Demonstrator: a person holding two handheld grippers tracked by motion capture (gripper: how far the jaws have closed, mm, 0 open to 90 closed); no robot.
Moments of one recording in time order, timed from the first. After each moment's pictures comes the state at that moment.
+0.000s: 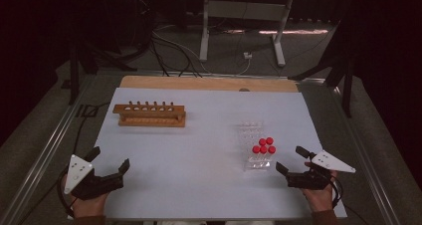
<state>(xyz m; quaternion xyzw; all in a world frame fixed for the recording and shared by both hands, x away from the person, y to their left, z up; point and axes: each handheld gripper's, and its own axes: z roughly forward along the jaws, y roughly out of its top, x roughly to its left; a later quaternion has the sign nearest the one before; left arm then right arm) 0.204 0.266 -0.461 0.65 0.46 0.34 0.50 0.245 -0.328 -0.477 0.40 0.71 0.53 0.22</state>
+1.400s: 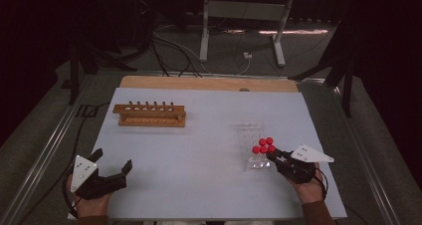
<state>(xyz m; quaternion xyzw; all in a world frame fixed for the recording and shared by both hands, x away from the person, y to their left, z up) 0.207 0.262 -0.471 0.66 0.47 0.33 0.49 0.261 -0.290 -0.468 0.35 0.77 0.48 0.23</state>
